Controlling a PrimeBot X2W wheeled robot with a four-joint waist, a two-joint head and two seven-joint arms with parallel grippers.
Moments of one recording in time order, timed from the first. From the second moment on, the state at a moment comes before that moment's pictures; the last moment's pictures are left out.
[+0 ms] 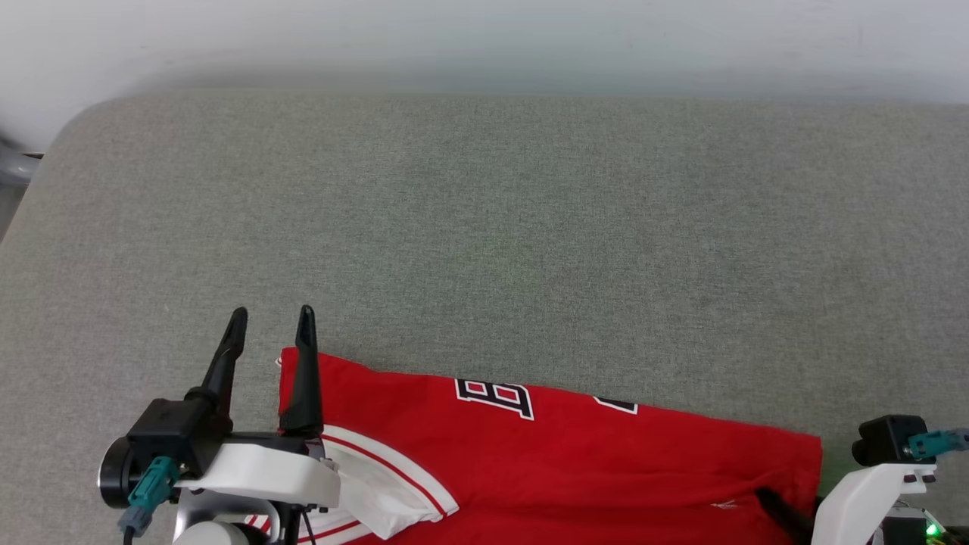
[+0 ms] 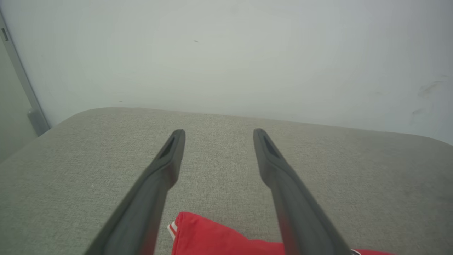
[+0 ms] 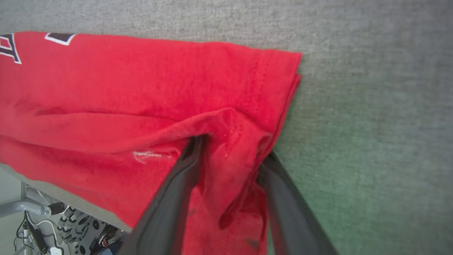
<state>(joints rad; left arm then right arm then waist) -0.08 0.41 -0.37 -0.13 -0.53 0.33 -0.26 0.07 -0.22 -0.01 0.06 0.51 0.13 0.70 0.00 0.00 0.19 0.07</state>
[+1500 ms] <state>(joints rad) -0.07 0.45 -0.39 -0.15 -0.53 0.35 -0.21 -0.02 -0.05 0.04 0.08 1.41 0.13 0.91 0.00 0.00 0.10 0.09</state>
